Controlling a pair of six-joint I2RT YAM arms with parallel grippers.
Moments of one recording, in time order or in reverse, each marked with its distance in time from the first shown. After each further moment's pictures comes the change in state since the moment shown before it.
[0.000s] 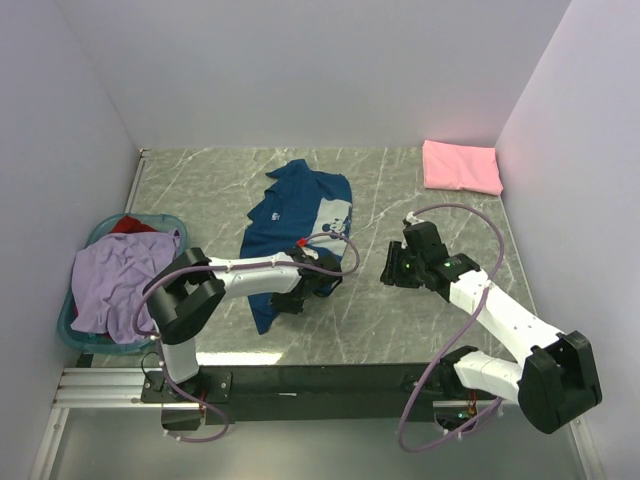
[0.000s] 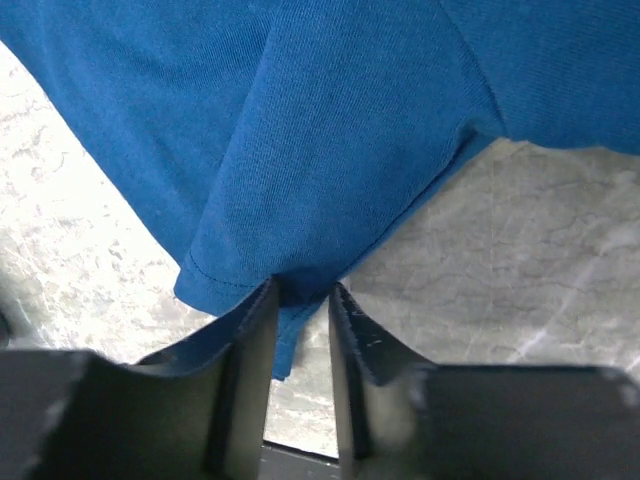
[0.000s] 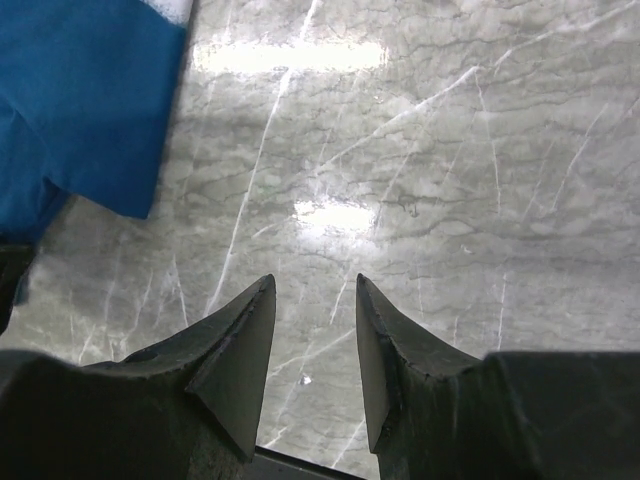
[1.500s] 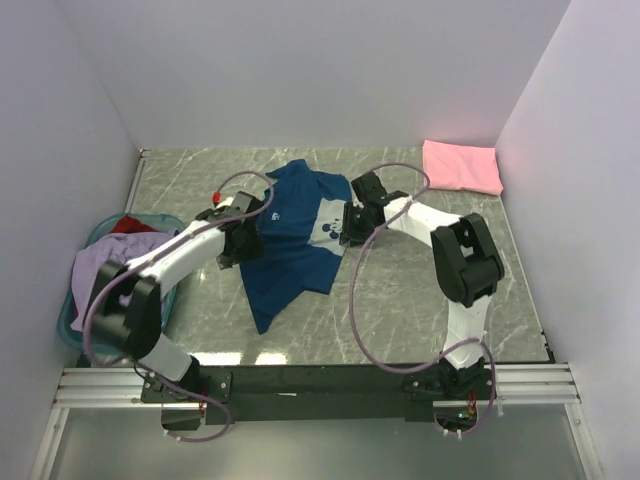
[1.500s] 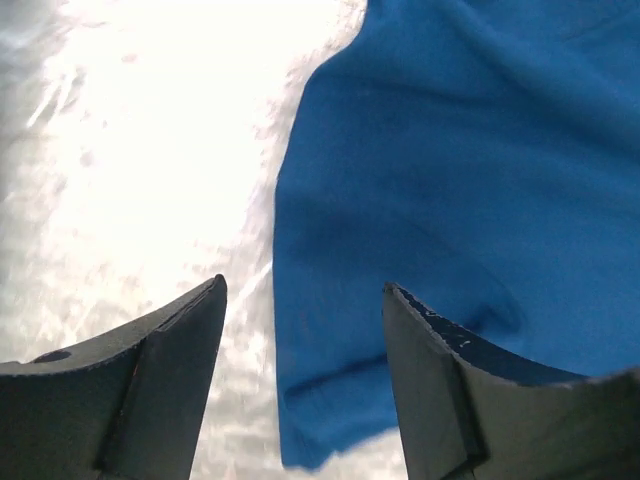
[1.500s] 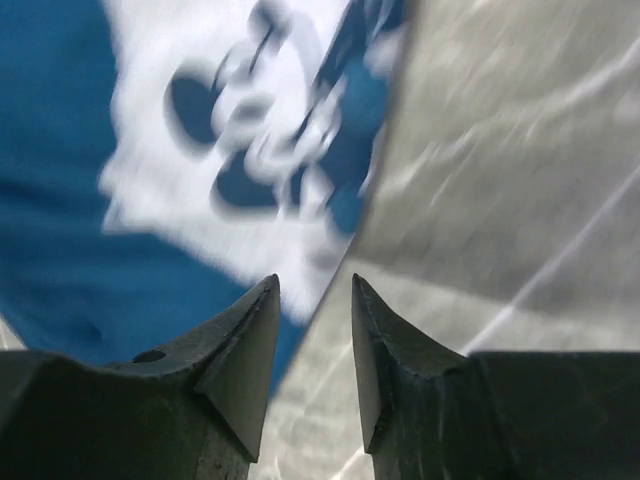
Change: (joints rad) left arm 0.550 -0.220 -0.076 0.214 0.137 -0.001; right arm 0.016 0.869 0.667 0.055 -0.126 0.025
